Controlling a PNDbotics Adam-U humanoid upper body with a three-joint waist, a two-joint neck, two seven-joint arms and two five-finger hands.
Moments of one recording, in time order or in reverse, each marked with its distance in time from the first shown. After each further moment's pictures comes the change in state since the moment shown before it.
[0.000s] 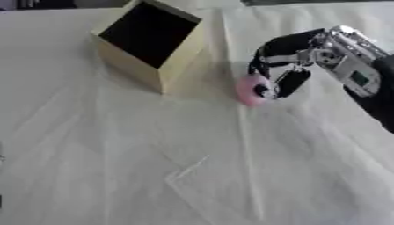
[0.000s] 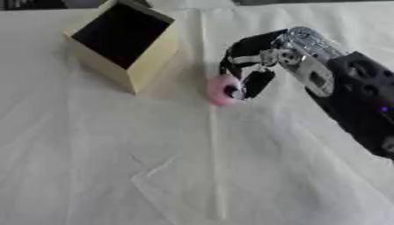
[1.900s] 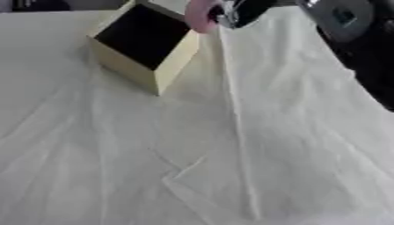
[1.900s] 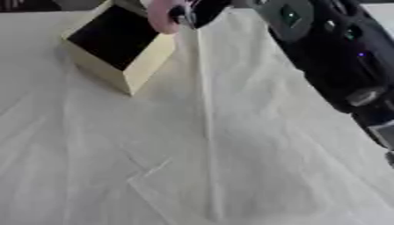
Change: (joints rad) left arm -0.008 0.000 -0.001 0.000 -0.003 0.005 -0.031; right arm -0.261 0.190 -0.147 0.007 -0.044 0.134 -0.171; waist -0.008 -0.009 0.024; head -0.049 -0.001
